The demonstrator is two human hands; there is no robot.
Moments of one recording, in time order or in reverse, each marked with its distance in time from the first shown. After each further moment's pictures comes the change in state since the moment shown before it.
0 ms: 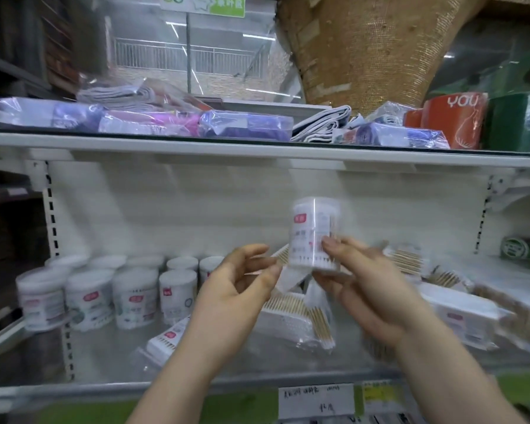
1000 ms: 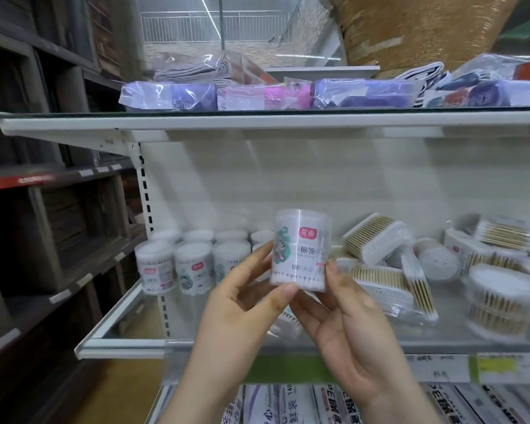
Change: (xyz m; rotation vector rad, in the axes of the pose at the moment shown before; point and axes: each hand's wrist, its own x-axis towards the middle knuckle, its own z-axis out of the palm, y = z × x) left_hand -0.047 0.000 -0.113 -0.130 0.044 -0.006; right_hand -0.032 0.115 0.122 0.447 0.074 0.127
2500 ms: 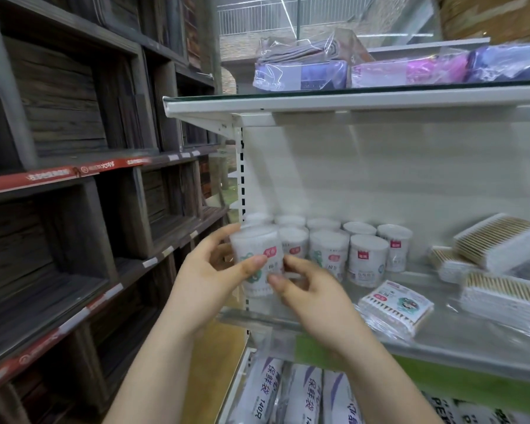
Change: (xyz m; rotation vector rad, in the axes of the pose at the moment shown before) left_hand 0.002 0.027 -0.154 0.332 0.267 -0.073; right_hand 0.034 0.106 0.067 -1.120 -0.344 -0.038
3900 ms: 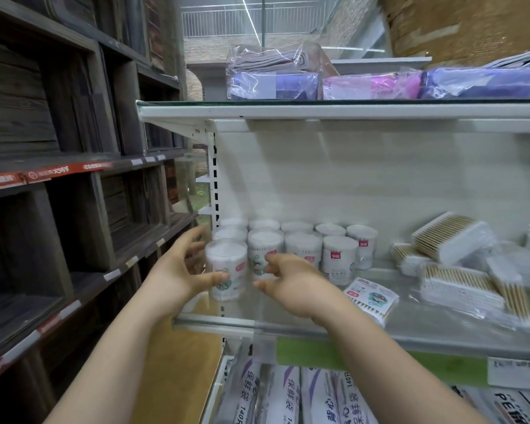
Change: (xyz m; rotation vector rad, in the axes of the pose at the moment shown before) left_hand 0.048 -0.030 -0.028 0.360 -0.123 -0.004; right_hand 0.035 -0.009 -0.012 -0.588 -0.088 0.211
